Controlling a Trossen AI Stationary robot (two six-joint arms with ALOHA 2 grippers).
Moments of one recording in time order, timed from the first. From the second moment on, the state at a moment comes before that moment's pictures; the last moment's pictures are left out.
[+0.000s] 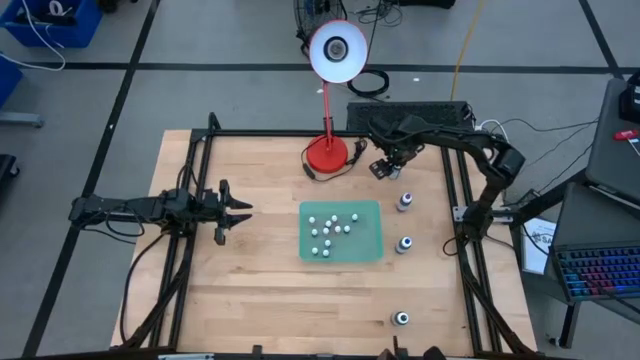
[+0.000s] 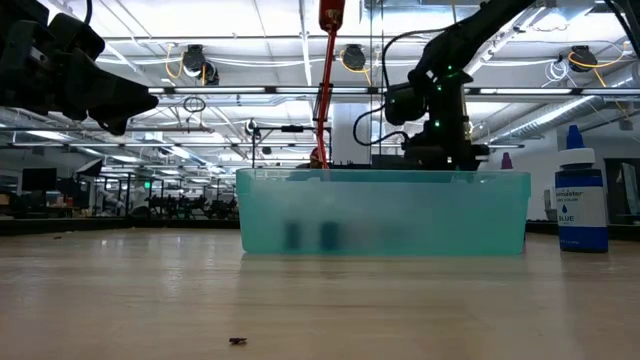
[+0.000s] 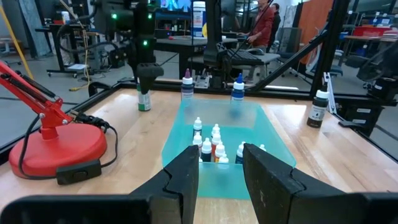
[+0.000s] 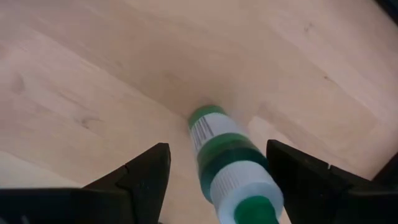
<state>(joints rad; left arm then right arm) -0.03 0.10 0.01 0.06 -0.06 -0.06 -0.65 1.74 1.24 -1.04 0.15 0.32</state>
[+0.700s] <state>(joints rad) -0.03 0.10 0.01 0.06 -0.06 -0.06 -0.65 1.74 1.24 -1.10 0.23 0.35</state>
